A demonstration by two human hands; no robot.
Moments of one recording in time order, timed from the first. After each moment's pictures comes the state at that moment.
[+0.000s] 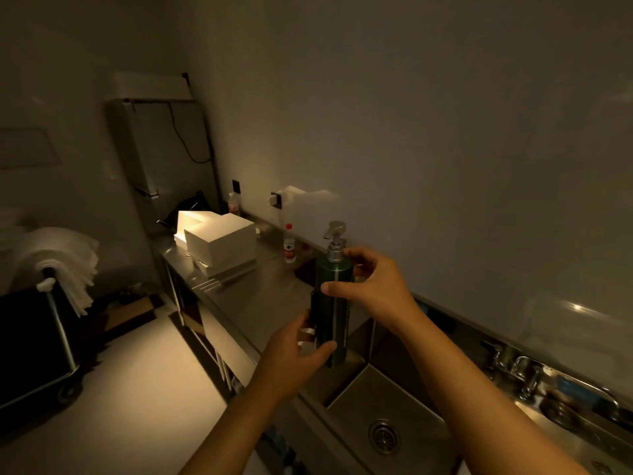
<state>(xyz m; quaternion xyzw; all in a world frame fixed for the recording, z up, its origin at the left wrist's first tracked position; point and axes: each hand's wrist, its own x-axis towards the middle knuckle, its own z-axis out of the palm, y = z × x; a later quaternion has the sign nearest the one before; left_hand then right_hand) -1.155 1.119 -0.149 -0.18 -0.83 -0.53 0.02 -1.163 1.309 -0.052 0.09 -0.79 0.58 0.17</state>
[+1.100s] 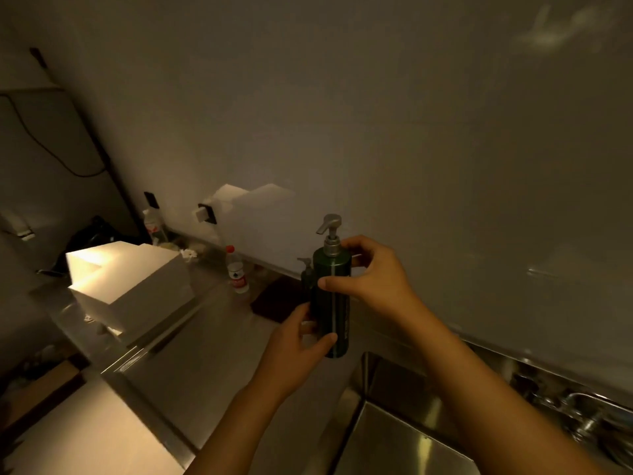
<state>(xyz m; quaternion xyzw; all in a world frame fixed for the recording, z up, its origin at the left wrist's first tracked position) -1.491 1.236 -0.187 -0.27 -0.81 -0.52 -0.04 -1.447 1.425 -0.088 -0.02 -0.81 0.54 0.24</state>
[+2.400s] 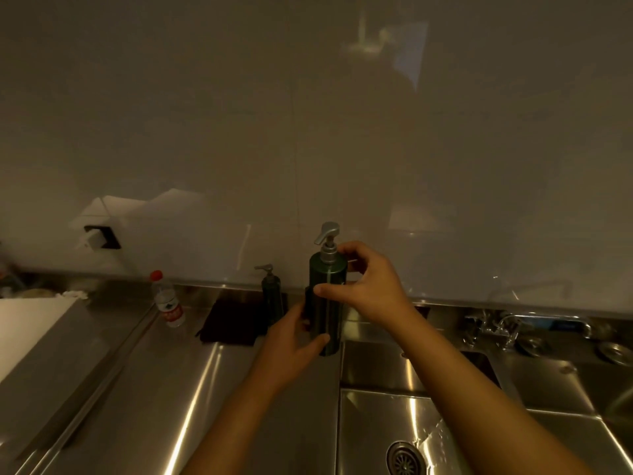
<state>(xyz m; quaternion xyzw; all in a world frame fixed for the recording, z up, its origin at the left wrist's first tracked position) -1.611 1.189 -0.206 -0.43 -0.74 -0.49 -0.18 -1.491 1.333 -0.101 -0.21 -0.79 0.47 0.32</state>
